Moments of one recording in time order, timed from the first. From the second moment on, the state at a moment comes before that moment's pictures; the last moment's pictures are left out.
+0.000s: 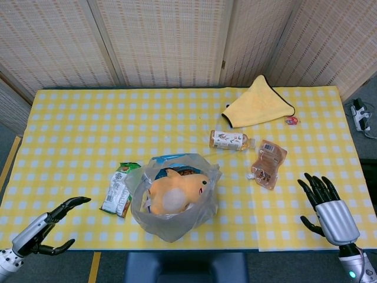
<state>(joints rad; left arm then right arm) -0.36 -1.00 0.24 -1.43 2.07 1.67 -1.51 0.08 -1.12 -0.03 -1.62 -1.68 1.48 -0.09</state>
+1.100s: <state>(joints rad) -0.71 -0.97 0.25 -1.43 2.02 1.66 -1.89 0.16 -1.09 -0.06 -1.60 -1.67 1.34 0.02</state>
